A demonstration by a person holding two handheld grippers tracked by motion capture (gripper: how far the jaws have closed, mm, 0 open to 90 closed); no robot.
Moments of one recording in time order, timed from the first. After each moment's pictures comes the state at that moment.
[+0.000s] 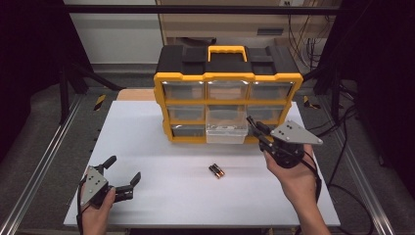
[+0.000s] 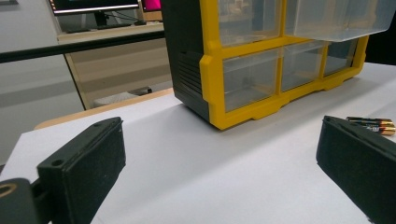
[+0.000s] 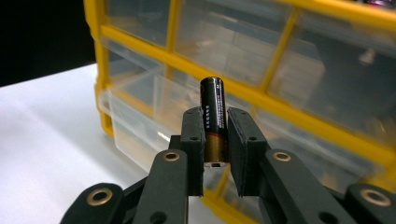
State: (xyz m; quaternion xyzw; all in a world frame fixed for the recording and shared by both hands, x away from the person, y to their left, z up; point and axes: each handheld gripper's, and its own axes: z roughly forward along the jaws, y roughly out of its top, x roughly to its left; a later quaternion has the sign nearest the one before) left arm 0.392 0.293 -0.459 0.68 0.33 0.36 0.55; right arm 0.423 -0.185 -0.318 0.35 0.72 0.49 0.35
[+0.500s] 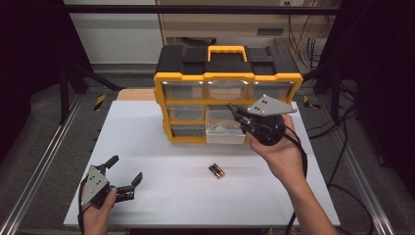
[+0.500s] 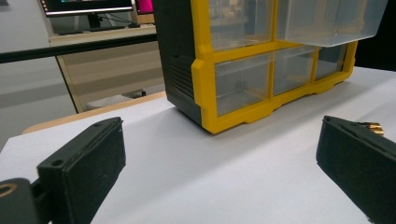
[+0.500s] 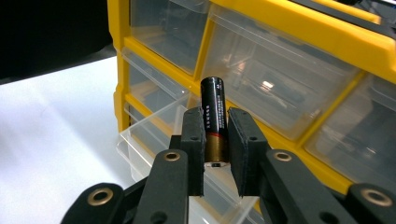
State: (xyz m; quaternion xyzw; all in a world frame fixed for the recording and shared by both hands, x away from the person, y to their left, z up) left arm 0.393 0.290 -0.458 0.68 0.32 0.35 0.55; right arm 0.461 -0.147 -0.282 0.31 0.77 0.46 0.31
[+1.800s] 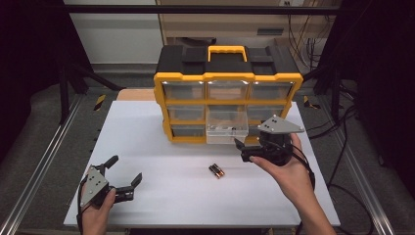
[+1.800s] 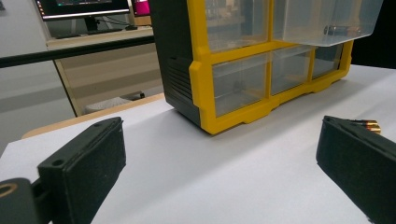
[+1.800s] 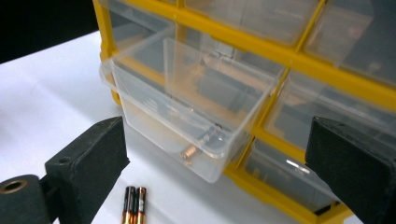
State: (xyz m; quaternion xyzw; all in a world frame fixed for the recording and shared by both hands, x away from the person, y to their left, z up) left arm 0.392 0.292 -0.456 0.69 0.31 0.35 0.55; right arm 0.439 -0.169 -0.327 0.39 0.76 0.44 0.29
